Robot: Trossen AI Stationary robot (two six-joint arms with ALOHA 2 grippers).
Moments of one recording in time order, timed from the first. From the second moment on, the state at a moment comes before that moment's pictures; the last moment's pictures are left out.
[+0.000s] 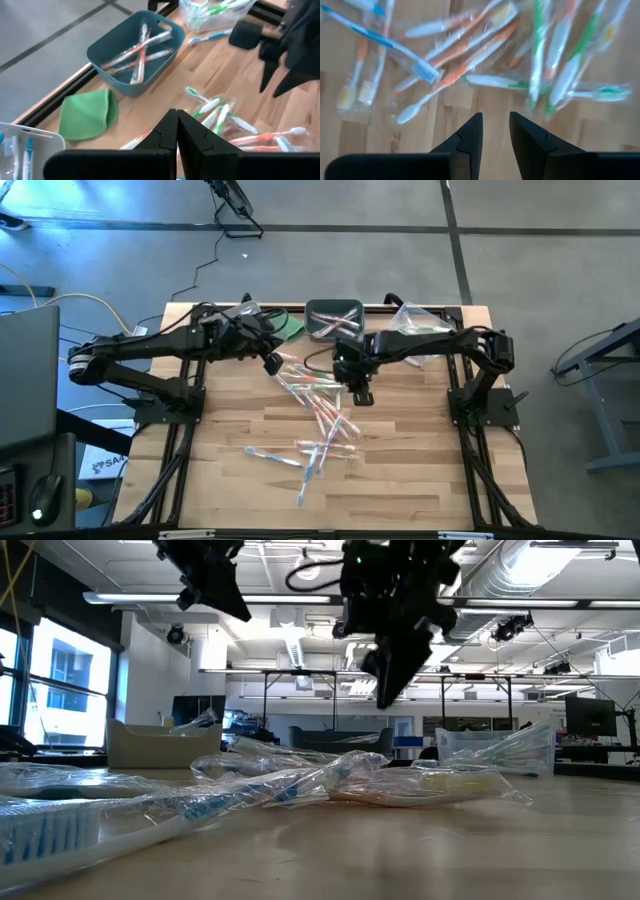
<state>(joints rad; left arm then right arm) 0.20 1.11 1.06 -0.56 -0.33 -0.33 -0.17 1.77 1.33 -0.80 -0.21 -0.24</state>
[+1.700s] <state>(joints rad) 0.33 0.67 0.74 -0.46 -0.21 -0.22 -0.19 1.93 1.22 -0.39 -0.08 -0.21</state>
